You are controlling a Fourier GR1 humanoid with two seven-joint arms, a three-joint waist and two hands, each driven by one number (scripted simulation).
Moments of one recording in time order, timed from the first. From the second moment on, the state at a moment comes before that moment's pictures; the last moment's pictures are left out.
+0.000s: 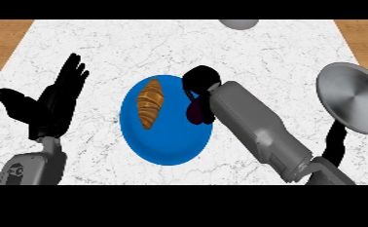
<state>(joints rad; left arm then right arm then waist) -0.17 0.20 0.06 -1.58 0.14 0.09 0.22 -1.01 -0.04 0.68 -0.56 0.76 0.35 0.02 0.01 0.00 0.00</state>
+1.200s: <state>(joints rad) -0.17 0.20 0.07 -1.57 0.13 0.09 0.23 -1.29 -0.36 0.41 -0.44 0.92 -0.15 1.04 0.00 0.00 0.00</state>
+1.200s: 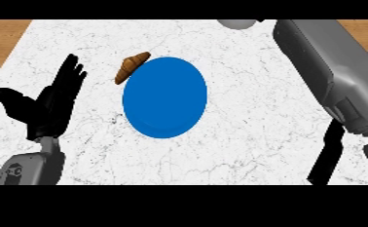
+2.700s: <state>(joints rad) -0.17 0.18 0.09 -1.60 0.13 0.07 0.25 -0.65 -0.72 0.02 -0.63 0.76 -0.56 0.59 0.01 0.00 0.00</state>
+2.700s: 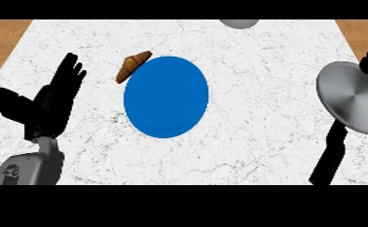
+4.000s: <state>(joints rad) -0.15 0.18 0.11 -1.60 0.11 0.08 0.25 -0.50 -0.64 -0.51 -0.55 0.23 -0.65 -0.03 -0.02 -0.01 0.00</state>
